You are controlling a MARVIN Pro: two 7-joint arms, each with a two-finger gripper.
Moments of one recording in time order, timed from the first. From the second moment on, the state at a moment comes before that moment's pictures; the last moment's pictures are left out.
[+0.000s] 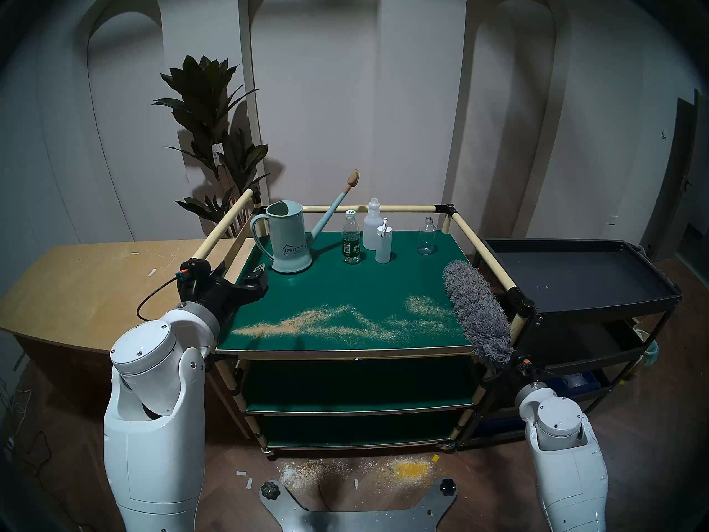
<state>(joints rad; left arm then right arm) 1.74 -1.51 -1.78 -2.18 -0.24 0.59 -0.15 -1.80 -1.40 1.82 -1.57 -0.12 0.05 0.29</state>
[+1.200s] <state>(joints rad) 1.81 -1.56 -1.82 -2.25 -0.24 0.59 -0.06 -1.68 -1.36 1.77 -1.67 -0.06 0.61 0.44</state>
